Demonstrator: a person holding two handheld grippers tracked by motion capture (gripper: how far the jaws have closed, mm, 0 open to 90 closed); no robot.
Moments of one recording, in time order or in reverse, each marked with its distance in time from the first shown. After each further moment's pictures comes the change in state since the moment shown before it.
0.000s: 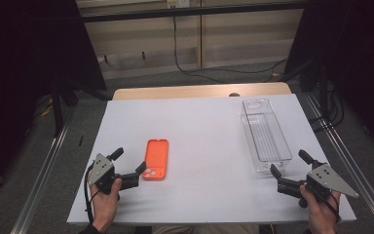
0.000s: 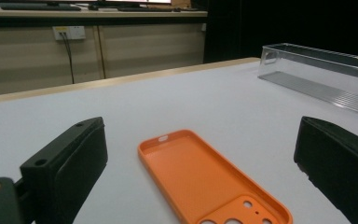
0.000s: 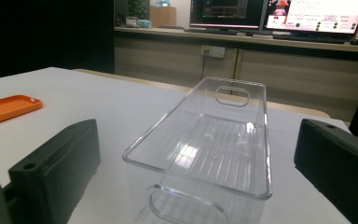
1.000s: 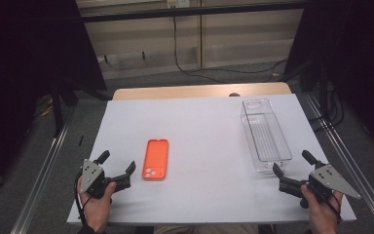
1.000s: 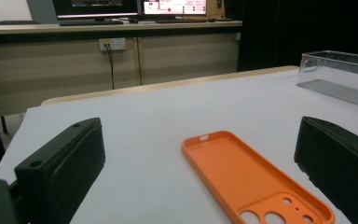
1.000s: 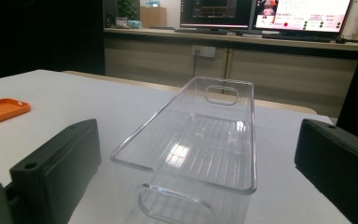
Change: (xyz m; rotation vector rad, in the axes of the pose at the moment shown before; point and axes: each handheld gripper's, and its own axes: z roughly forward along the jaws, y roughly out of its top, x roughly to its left) left arm 0.007 -0.005 -0.023 -0.038 0.155 0.005; right arm -0.002 0.000 -0.002 -0.001 -0.042 0.010
